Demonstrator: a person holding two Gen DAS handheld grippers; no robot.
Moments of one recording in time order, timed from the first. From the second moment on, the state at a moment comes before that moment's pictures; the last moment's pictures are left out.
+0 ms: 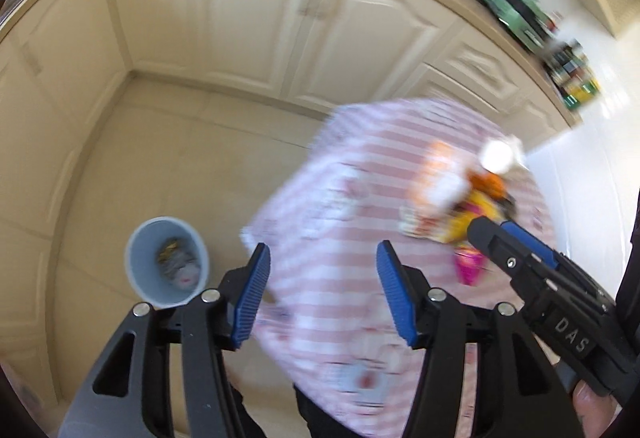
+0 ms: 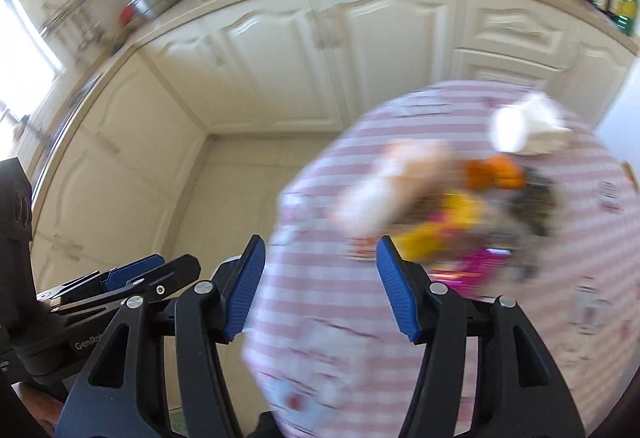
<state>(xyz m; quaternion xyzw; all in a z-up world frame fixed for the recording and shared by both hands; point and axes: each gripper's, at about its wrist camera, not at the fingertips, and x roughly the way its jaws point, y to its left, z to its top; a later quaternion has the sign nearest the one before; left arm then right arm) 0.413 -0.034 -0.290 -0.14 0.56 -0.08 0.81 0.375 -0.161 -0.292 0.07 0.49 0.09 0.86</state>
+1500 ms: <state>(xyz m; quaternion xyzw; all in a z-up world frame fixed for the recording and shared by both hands) 0.398 -0.146 -0.325 -0.11 0.59 -0.12 0.79 0.385 -0.303 -0.377 0.18 0.57 0.04 0.80</state>
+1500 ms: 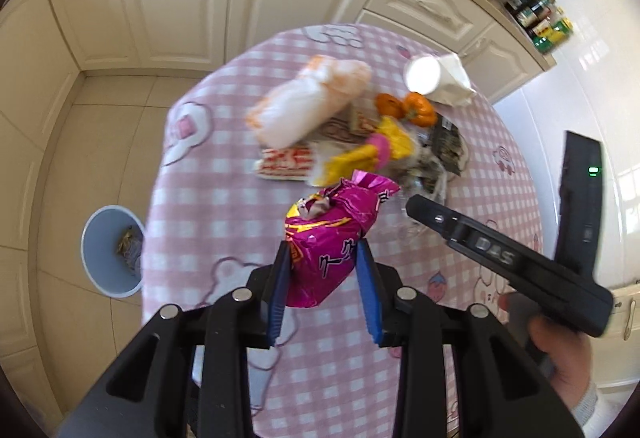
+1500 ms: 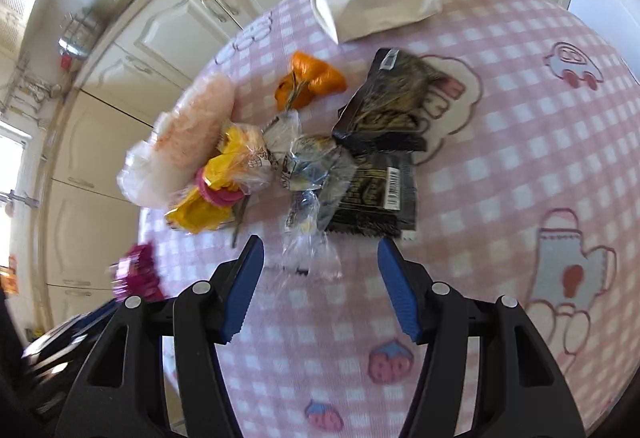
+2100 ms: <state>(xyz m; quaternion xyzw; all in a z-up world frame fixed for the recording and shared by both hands) 0.395 -0.096 -0.305 -0.12 0.58 -0.16 0.79 0.360 -0.281 -0.344 0.13 0.55 0.02 0.82</state>
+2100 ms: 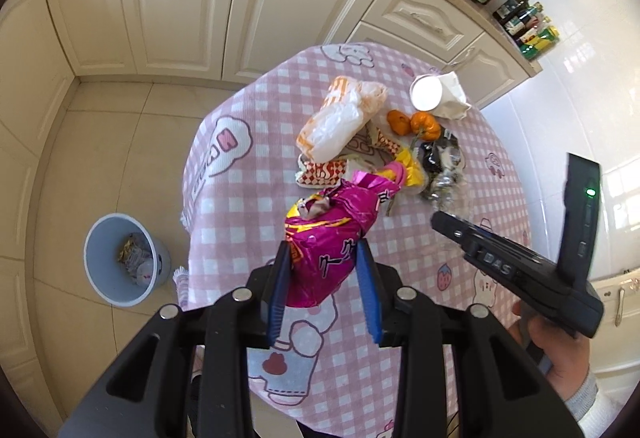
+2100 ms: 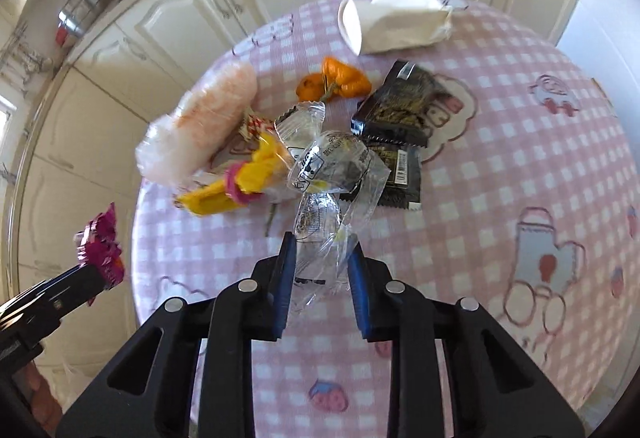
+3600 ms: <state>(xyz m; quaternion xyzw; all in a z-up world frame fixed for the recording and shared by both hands) 0.330 0.302 -0.337 -0.25 0.57 0.06 0.78 0.409 0.150 -0.387 0.02 0.61 0.24 0.75</state>
